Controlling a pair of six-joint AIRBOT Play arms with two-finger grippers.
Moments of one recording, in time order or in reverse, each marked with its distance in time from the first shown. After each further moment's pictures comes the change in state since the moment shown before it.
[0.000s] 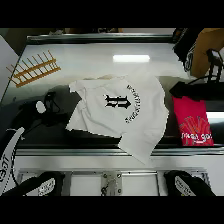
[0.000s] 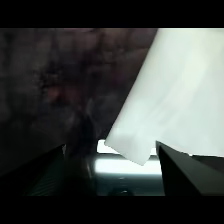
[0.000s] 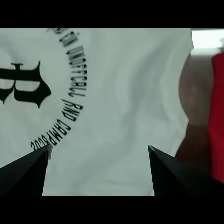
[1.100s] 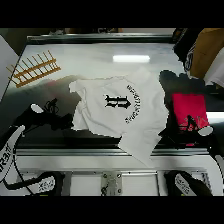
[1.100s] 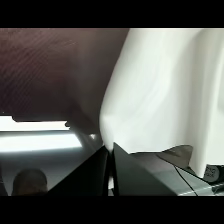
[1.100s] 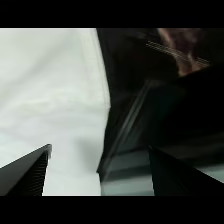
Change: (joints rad) left arm 0.107 -0.123 -0.042 -0.418 -0.024 0.192; right arm -0.190 -0.011 -0.709 0.192 -0.194 0.069
